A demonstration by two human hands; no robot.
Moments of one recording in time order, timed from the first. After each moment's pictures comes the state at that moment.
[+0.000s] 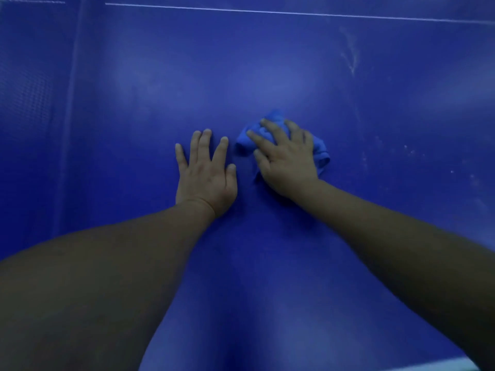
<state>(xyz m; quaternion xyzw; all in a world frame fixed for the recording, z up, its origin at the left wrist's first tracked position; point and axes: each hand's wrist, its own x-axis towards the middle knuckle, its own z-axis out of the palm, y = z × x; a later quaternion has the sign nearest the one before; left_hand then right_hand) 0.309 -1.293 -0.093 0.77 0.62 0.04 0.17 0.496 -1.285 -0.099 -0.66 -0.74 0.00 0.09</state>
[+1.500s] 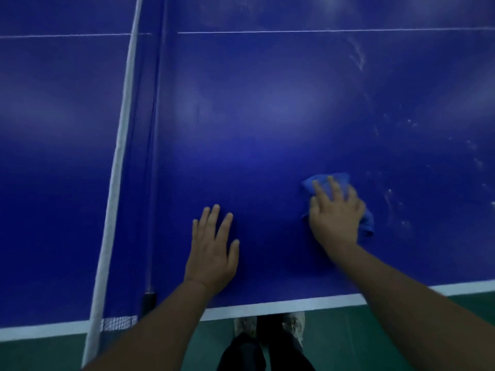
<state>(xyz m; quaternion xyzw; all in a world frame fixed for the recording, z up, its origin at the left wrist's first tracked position) 0.157 -1.522 -0.095 0.78 0.58 0.08 0.21 0.438 -1.503 -0.081 -0.83 -0.55 0.07 0.05</state>
